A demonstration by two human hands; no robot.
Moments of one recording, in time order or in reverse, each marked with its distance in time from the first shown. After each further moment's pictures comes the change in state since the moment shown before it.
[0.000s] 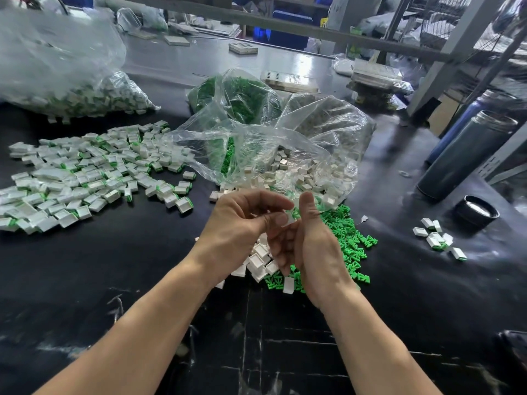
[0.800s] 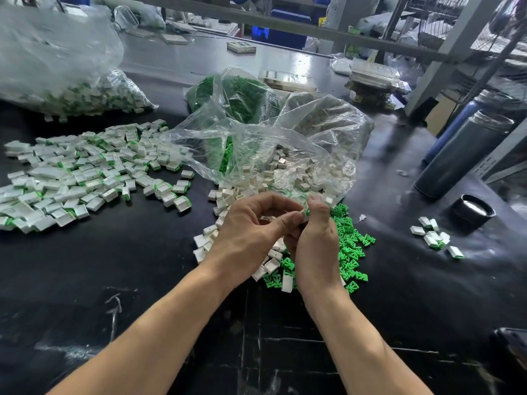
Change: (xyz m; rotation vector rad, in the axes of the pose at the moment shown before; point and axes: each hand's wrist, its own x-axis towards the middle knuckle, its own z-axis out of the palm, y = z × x) left_hand -0.002 -0.013 0.016 -0.038 -0.043 0.055; right_hand 0.006 0.003 0.013 -0.019 0.283 -0.183
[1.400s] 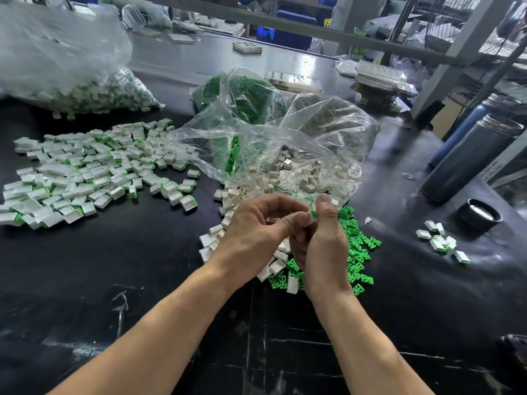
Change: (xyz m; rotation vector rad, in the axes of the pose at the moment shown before) left_hand 0.002 -0.002 -0.003 0.004 -0.024 0.010; right_hand 0.001 0.003 -0.004 0.083 -0.015 0.031
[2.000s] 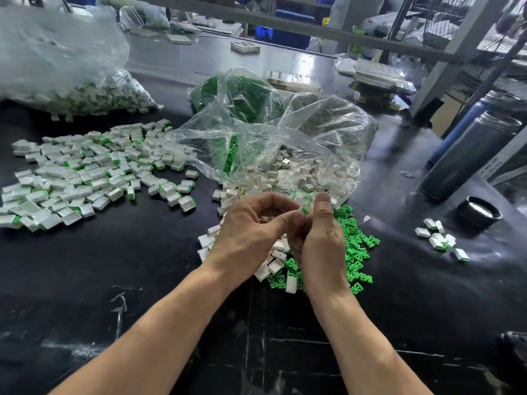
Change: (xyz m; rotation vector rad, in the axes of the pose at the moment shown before) left_hand -0.003 0.006 -0.001 0.075 0.074 -0.032; right_hand 0.000 0.003 -0.003 -0.113 -0.012 -0.109
